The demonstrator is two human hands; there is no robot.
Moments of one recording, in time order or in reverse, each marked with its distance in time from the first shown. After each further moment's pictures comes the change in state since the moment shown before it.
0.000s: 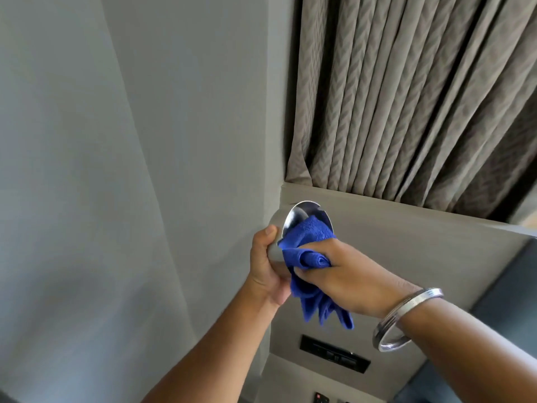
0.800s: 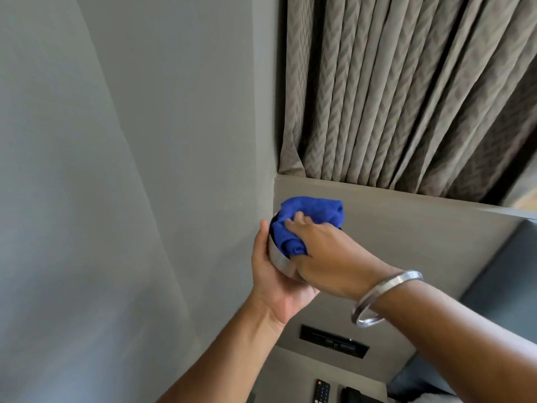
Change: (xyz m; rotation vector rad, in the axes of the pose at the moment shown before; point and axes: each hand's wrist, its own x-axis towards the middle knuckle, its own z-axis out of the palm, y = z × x) left_hand -0.009 -0.031 -0.004 -0.388 -0.074 -0.182; right_hand 0.012 -0.014 0.007 -0.374 0.043 -0.005
